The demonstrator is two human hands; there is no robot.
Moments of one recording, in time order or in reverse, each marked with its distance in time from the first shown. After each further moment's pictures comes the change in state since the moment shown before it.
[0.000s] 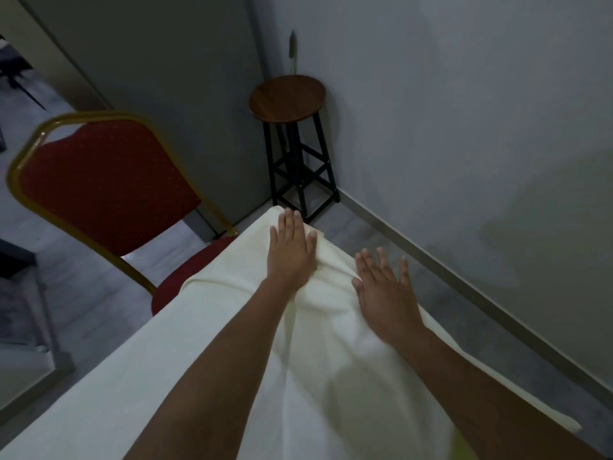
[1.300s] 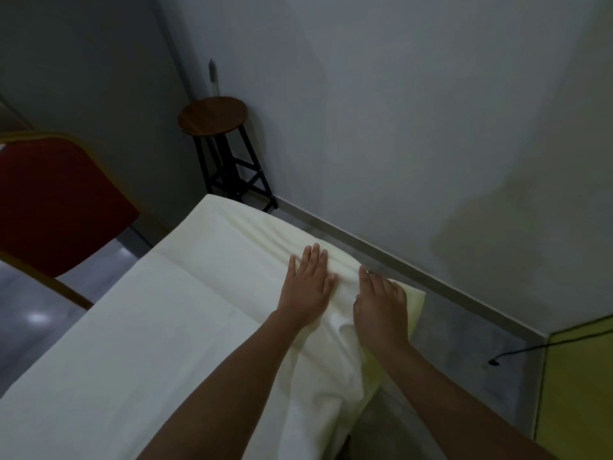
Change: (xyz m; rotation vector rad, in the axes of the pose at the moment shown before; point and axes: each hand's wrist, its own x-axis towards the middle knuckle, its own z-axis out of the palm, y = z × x) left_hand -0.182 0.108 0.051 0.049 -0.145 0.443; right_hand -0.200 0.025 -0.008 0.065 0.230 0.450
